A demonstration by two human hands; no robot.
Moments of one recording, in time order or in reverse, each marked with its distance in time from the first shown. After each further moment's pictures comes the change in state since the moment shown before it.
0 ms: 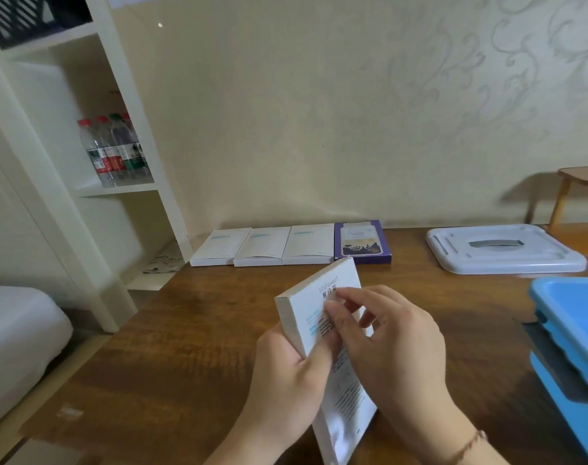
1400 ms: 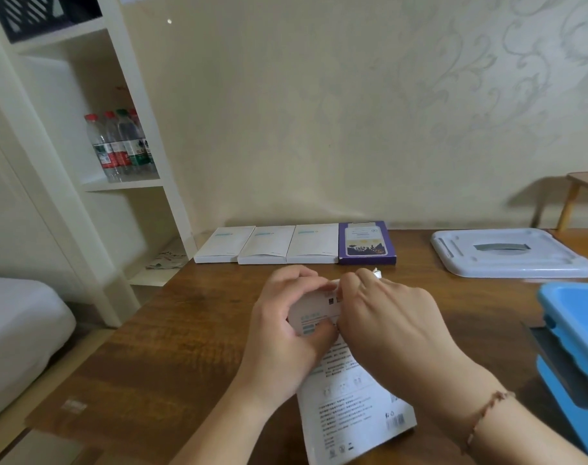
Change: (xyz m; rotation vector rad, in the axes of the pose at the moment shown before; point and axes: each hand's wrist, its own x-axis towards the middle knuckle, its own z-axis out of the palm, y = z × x) left_hand 0.032 -0.004 -0.019 0.317 0.103 0.331; right_hand 0.033 -0.014 -0.013 -0.602 -0.505 -0.337
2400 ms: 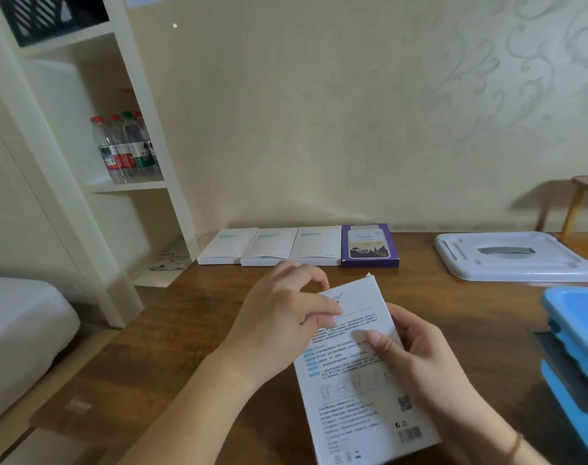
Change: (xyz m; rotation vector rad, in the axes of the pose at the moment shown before) left_hand 0.027 0.003 -0.021 0.558 -0.329 0.213; right_hand -0.031 0.041 0.079 1.567 0.014 0.279
